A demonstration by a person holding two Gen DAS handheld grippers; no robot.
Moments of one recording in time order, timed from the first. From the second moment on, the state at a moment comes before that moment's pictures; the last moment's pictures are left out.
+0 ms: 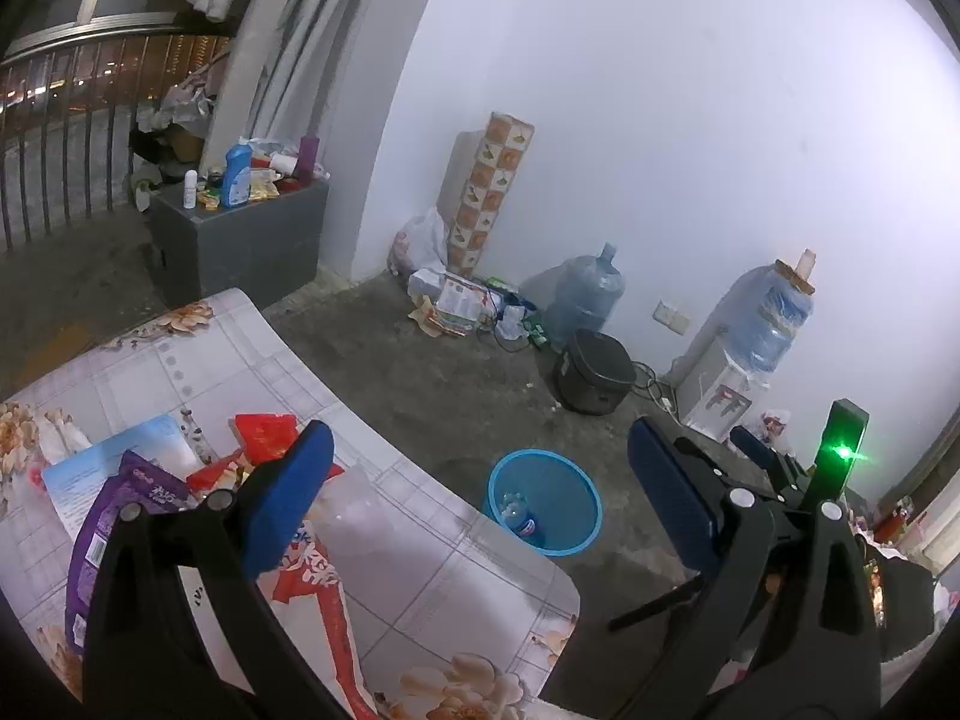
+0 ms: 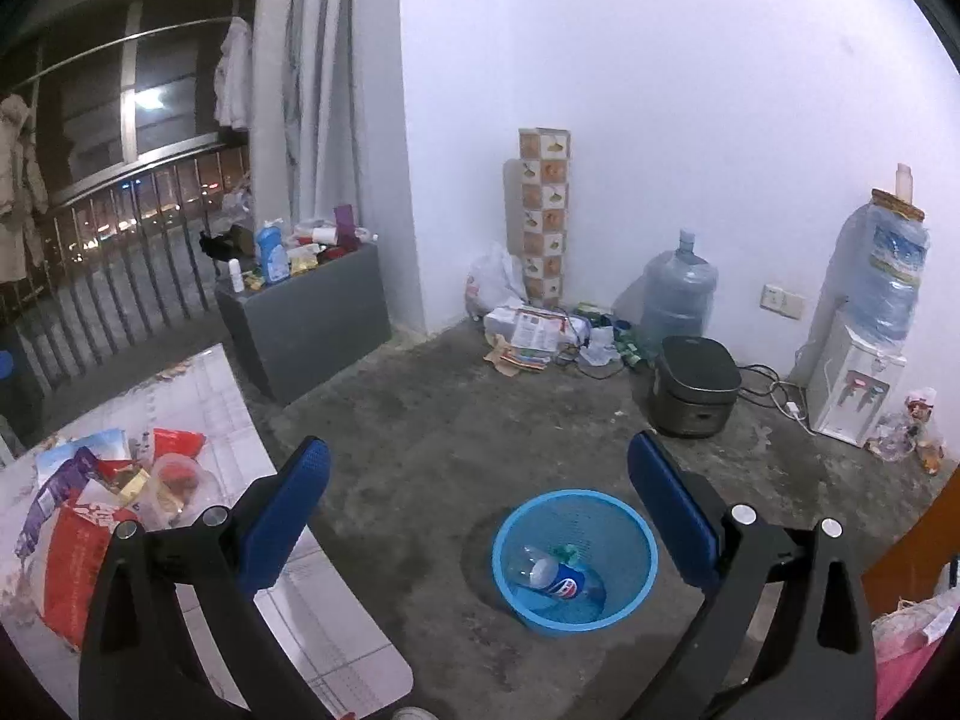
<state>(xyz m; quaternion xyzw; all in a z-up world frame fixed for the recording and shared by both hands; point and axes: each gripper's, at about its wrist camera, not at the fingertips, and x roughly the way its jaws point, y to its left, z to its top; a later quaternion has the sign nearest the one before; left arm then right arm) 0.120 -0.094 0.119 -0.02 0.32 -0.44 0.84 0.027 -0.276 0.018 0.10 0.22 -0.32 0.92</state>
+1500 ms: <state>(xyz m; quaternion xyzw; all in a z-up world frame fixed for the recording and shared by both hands) 0.130 -0.081 0.113 -0.05 0.33 -0.42 0.84 0.021 -0.275 0.023 0.10 0.20 -0.30 0.93</state>
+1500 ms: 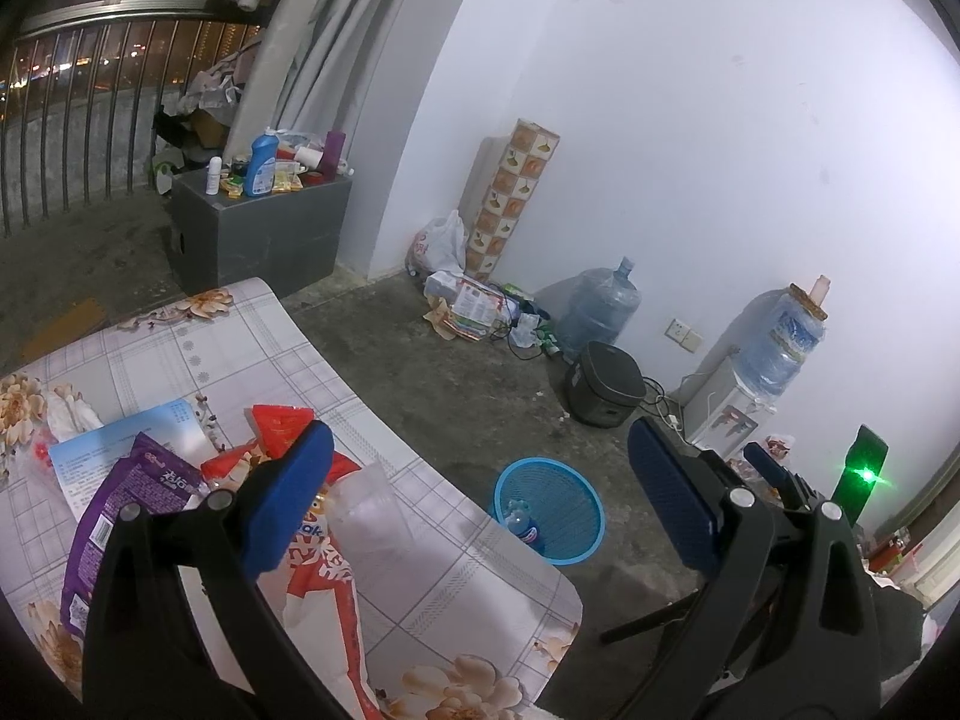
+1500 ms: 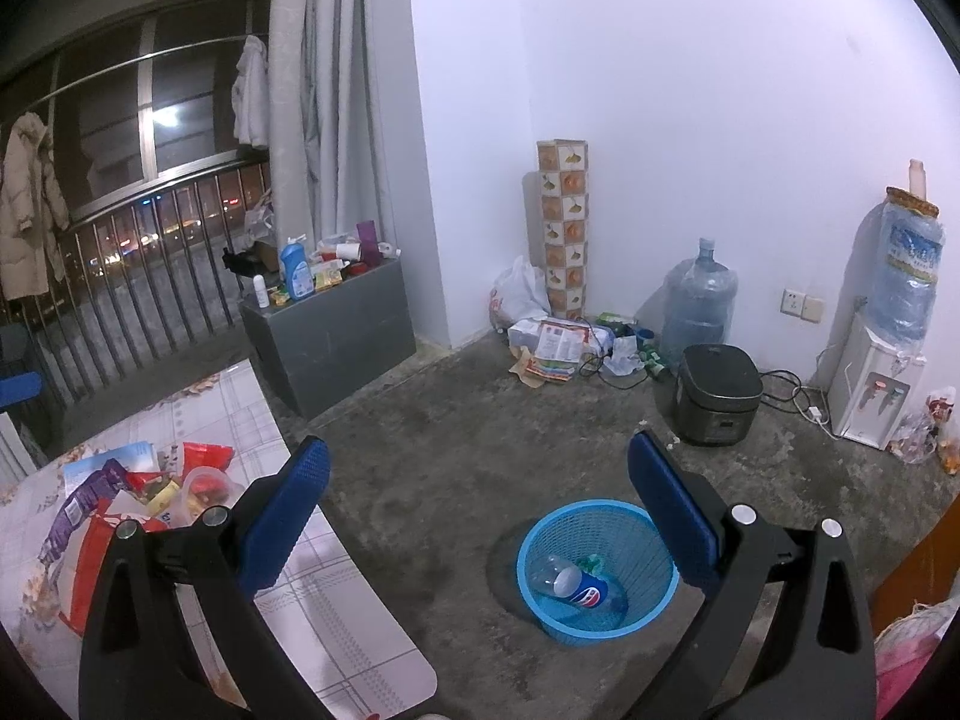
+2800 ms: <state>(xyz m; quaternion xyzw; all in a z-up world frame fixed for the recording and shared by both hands) 0.140 -0.070 0.112 -0.05 0.33 -0.41 0.85 0.020 -0.280 0.026 0.11 0.20 -0.30 0.93</state>
